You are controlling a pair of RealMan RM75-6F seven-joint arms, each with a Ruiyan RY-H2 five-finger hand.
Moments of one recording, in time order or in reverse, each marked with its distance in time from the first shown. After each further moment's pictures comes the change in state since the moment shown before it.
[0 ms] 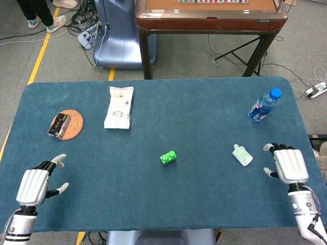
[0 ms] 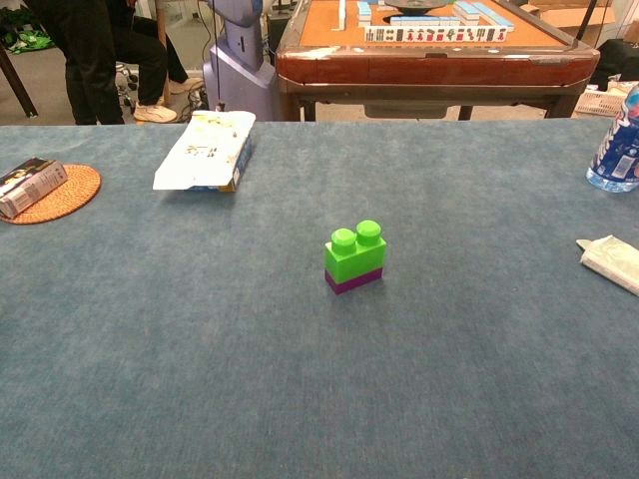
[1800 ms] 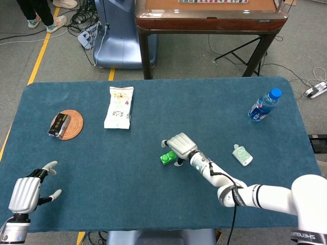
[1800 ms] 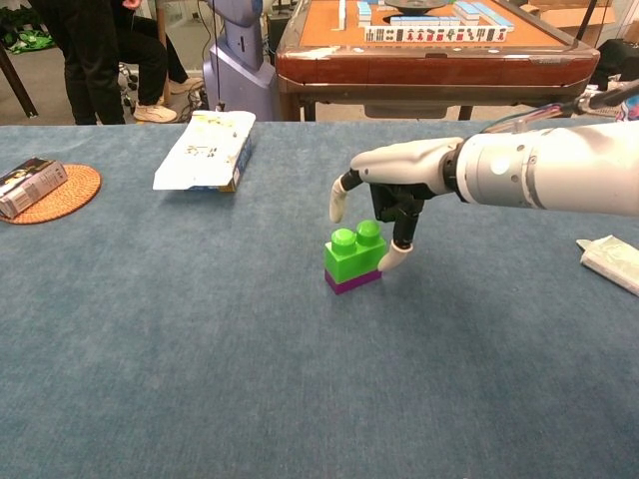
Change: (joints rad) left arm 0.057 -0.026 0.036 0.106 -0.004 0.020 -0.089; right arm 0.749 -0.399 0.121 0.244 0.407 -0.722 -0.080
